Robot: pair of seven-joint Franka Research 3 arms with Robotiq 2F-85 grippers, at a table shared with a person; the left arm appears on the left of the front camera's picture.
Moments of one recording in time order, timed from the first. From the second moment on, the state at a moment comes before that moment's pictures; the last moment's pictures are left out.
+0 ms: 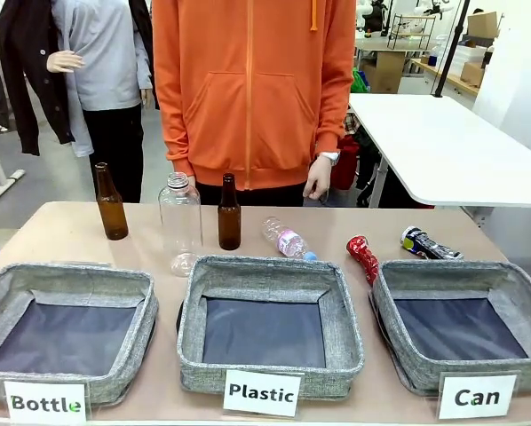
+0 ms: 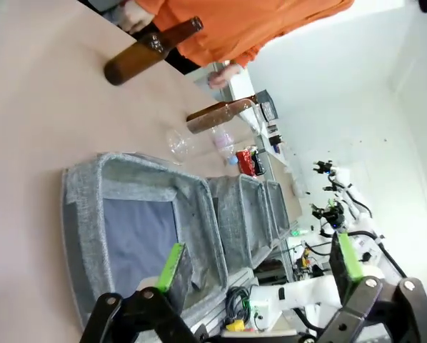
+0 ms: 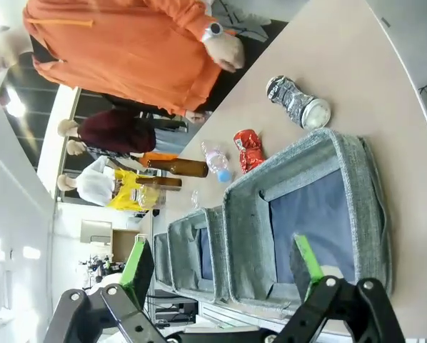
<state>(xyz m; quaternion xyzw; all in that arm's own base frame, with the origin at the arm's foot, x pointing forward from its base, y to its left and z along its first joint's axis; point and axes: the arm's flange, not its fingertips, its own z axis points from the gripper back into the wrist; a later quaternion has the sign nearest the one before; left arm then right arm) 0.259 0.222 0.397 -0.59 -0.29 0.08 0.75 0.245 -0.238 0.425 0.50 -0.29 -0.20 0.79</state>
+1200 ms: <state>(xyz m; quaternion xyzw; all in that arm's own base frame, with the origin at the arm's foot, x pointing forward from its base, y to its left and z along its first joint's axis) 0.258 0.221 0.402 -0.58 -0.29 0.08 0.76 0.377 0.096 0.498 0.03 -0.29 0.04 0.95</state>
